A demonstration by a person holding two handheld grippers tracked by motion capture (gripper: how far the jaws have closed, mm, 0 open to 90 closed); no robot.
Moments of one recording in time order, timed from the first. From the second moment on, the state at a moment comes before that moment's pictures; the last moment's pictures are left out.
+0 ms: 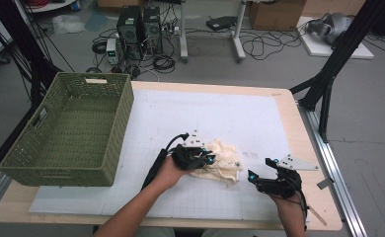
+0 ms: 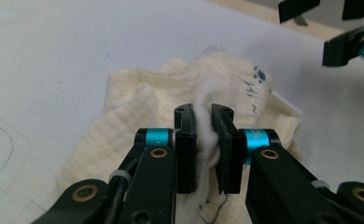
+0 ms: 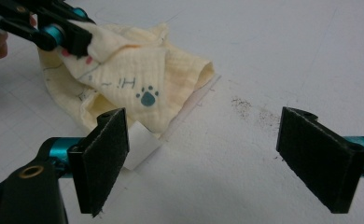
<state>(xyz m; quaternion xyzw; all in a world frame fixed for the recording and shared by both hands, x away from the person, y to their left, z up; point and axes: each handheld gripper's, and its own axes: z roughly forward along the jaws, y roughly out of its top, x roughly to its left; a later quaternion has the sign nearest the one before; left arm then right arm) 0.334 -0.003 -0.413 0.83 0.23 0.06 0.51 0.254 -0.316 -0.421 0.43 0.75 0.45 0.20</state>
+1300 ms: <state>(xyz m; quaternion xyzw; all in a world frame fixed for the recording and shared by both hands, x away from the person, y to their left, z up) 0.340 0.058 -0.409 0.75 0.31 0.10 0.57 0.304 -0.208 -0.414 0.31 0.78 0.52 0.14</state>
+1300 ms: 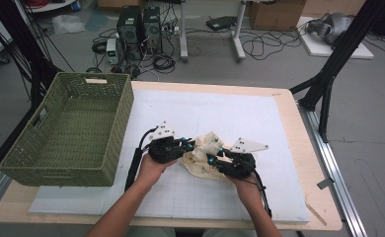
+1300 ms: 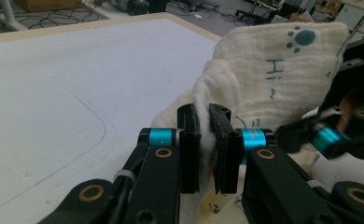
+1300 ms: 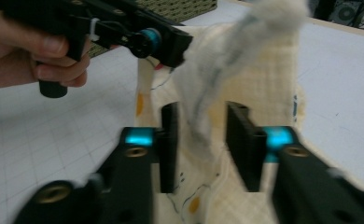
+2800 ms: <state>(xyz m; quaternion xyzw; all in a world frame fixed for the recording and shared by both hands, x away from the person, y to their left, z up) 0.371 0.096 -0.424 0.71 0.45 0.20 0.51 0.402 -0.291 -0.411 0.51 0.73 0.38 0.27</state>
